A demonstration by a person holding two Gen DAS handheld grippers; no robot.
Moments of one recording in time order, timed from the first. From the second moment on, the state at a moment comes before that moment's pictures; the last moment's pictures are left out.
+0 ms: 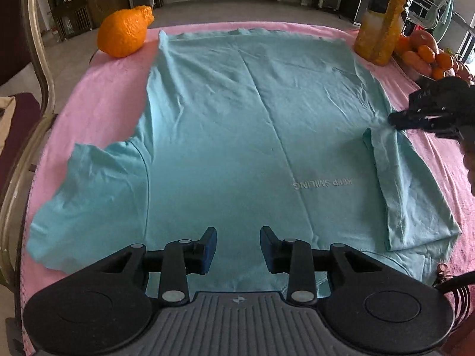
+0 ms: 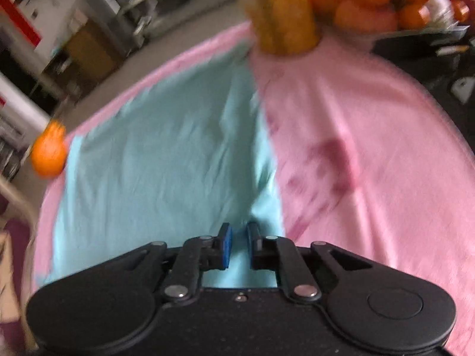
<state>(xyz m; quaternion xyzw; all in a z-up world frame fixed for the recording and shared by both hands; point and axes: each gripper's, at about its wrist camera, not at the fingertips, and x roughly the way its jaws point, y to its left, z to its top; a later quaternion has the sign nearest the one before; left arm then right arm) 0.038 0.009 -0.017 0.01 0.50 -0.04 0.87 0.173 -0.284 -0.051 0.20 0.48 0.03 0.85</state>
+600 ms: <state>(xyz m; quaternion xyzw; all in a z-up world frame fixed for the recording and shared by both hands) 0.015 0.043 -0.014 -0.01 0.49 -0.01 0.87 0.094 -0.318 -0.020 0.18 0.50 -0.01 0.85</state>
